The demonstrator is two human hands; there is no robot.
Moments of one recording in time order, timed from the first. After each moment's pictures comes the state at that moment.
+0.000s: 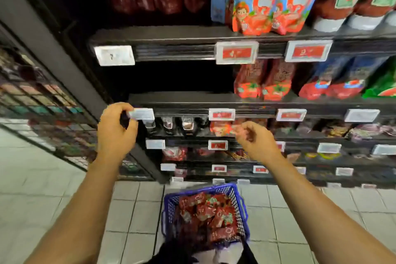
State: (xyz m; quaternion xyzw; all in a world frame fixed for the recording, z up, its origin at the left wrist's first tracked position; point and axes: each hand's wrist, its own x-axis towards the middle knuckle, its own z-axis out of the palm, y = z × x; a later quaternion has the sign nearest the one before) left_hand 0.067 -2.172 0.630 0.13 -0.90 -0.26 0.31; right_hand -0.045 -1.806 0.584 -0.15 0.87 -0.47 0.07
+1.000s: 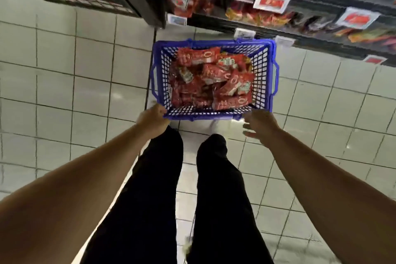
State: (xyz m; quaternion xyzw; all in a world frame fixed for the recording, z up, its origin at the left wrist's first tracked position) left_hand 0.267 -2.095 0.113 0.35 -0.78 -0.31 -0.41; right_hand 0.137 -1.815 0.126 0.37 0.70 -0.37 0.49
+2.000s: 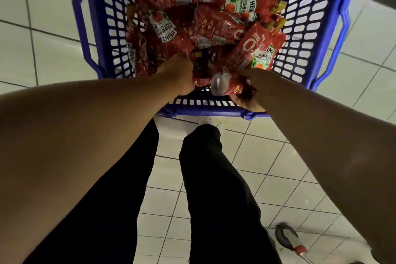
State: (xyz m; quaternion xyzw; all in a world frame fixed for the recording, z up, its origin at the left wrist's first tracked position) left_hand 0.184 -2.012 -0.168 0.15 -0.84 -0.22 -0.46; right_hand 0.094 -1.834 -0.118 0.50 0.57 -0.36 0.54
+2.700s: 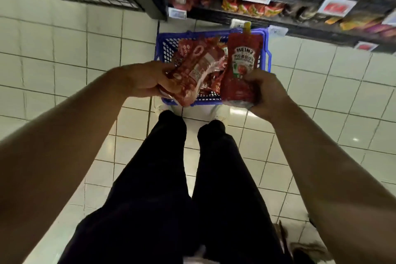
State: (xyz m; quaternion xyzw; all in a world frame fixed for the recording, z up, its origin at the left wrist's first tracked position) left_hand 0.195 -2.132 0.172 0.27 -0.58 -0.58 -0.50; right_hand 0.107 -1.827 0.253 0.36 0.46 -0.66 0.47
